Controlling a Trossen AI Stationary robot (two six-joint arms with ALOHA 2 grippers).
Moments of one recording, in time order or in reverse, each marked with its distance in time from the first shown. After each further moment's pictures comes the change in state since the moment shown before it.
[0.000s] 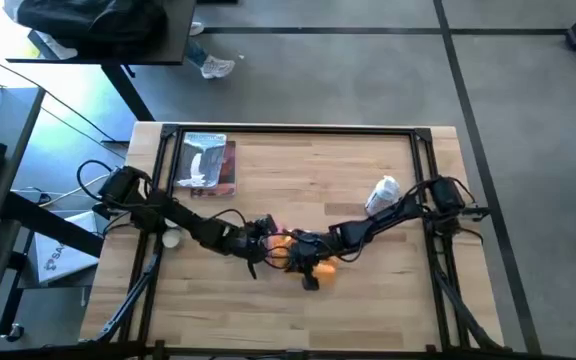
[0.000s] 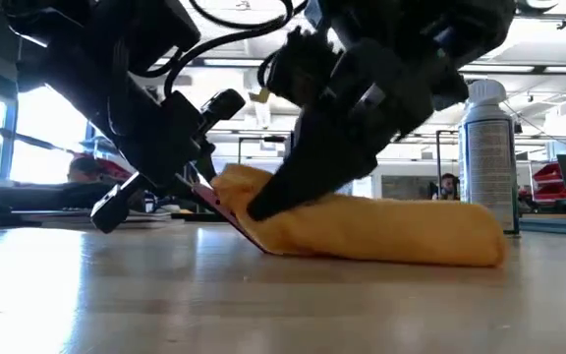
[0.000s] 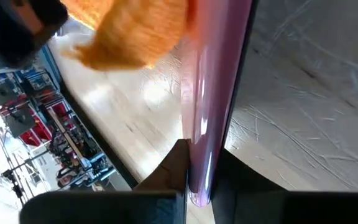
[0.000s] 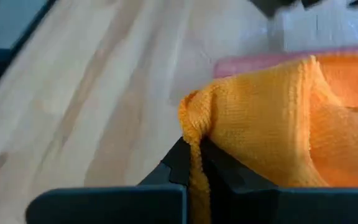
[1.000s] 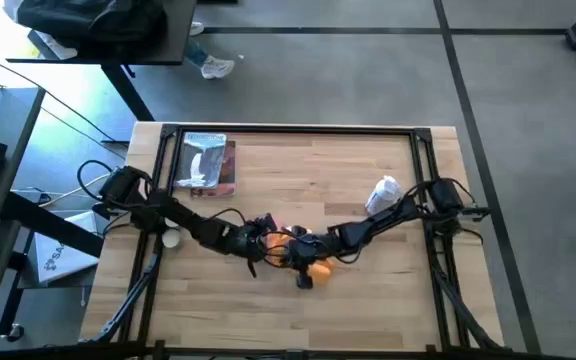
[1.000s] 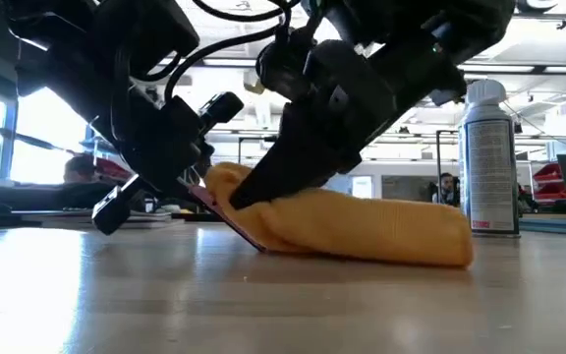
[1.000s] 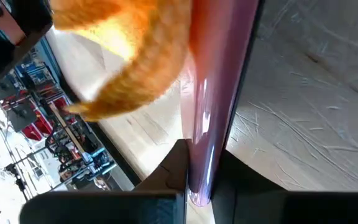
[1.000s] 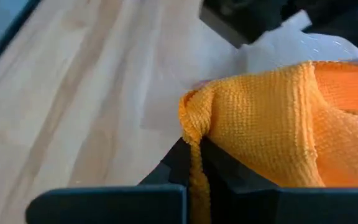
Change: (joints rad) left arm 0.000 0.000 0.000 0.006 -0.022 -0.001; right arm 0.000 0.003 0.022 0.017 0.129 0.041
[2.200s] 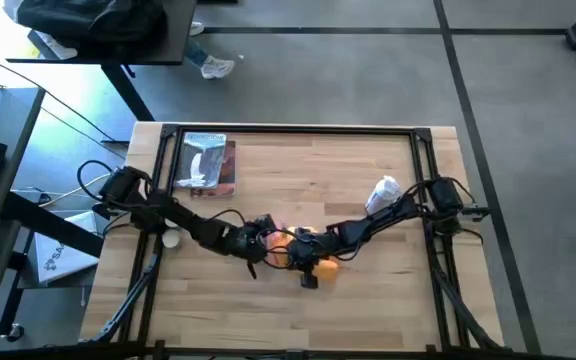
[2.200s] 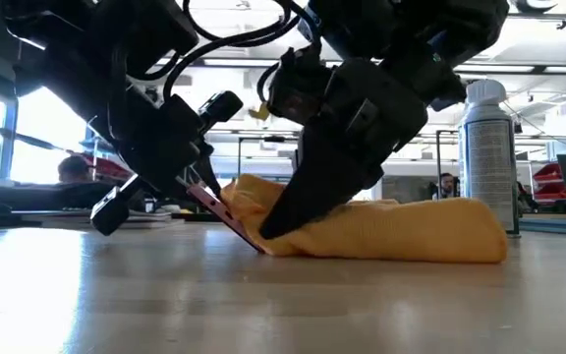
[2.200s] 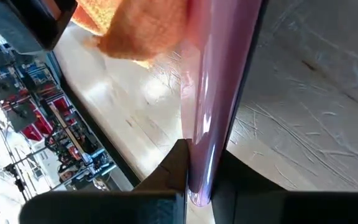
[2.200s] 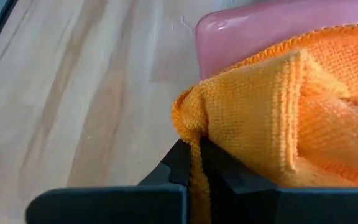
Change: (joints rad) left arm -0.002 0.000 0.000 0.001 0.001 -0.010; right arm -0.006 0.000 0.000 -0.121 -0.098 0.032
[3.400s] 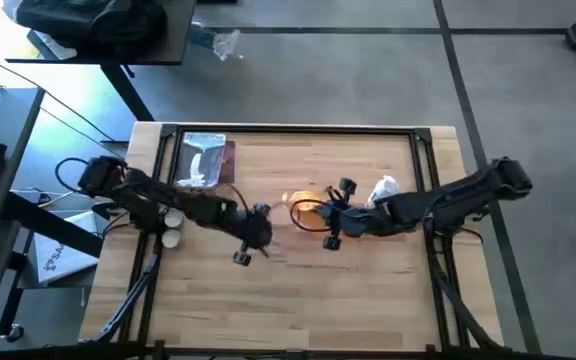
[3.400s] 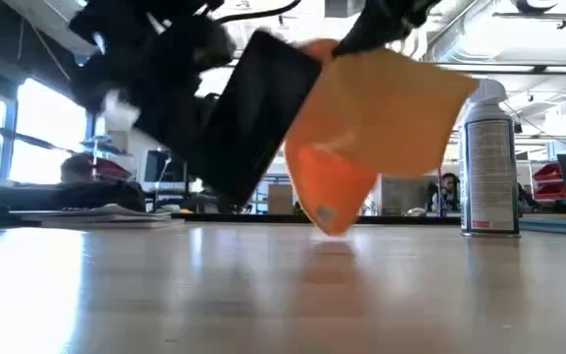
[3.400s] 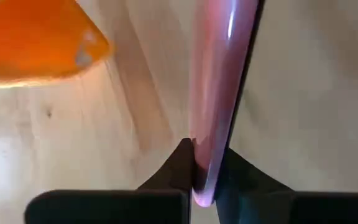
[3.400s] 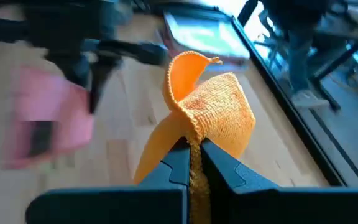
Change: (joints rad) left arm 0.180 -0.243 0.131 -0.276 0.797 -1.011; right arm 0.054 -0.589 0.000 -0.468 0.654 -0.134
